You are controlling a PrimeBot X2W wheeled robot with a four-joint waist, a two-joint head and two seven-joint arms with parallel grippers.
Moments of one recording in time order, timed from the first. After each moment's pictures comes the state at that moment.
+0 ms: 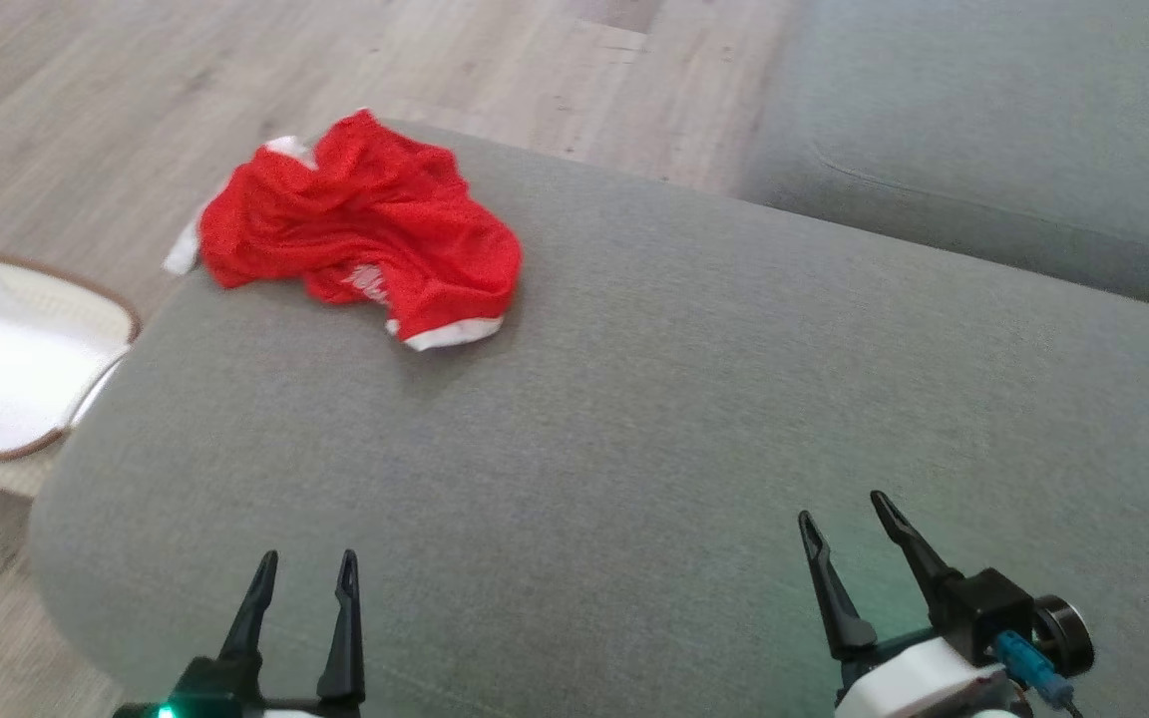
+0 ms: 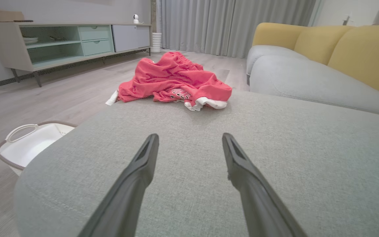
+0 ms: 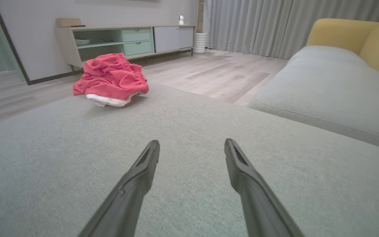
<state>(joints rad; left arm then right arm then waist) 0.13 0.14 -0.23 0.20 -0.22 0.05 -0.18 0.08 -0.04 0.16 0.27 0.01 0.13 -0.20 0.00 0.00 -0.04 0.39</state>
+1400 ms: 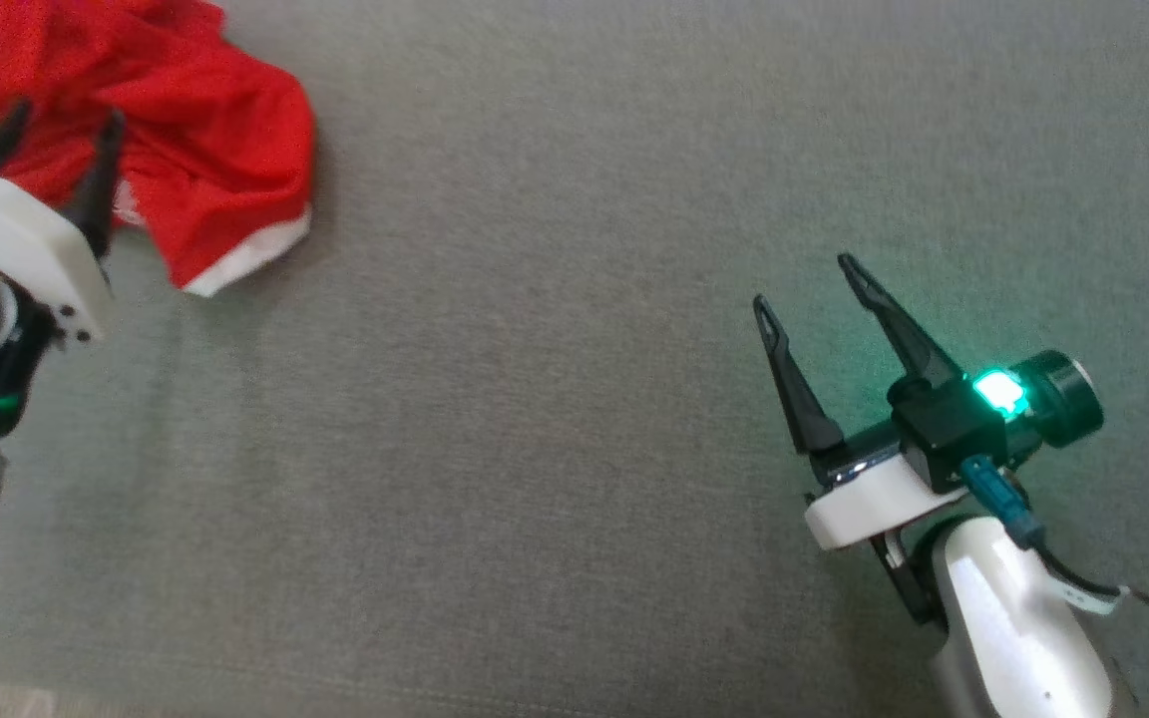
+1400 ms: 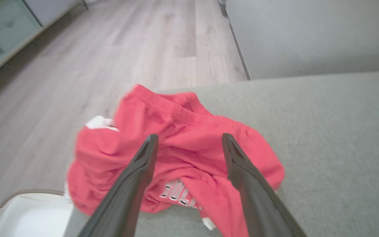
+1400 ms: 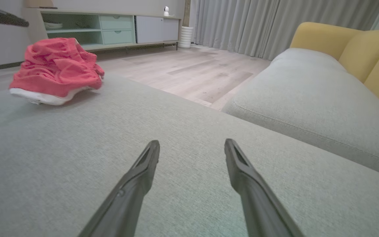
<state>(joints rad) -0.69 0.52 -0.29 0.42 -0.54 -0.13 0.37 -0.20 -0.05 0.22 0.08 -0.18 0.13 -0.11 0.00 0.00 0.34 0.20</state>
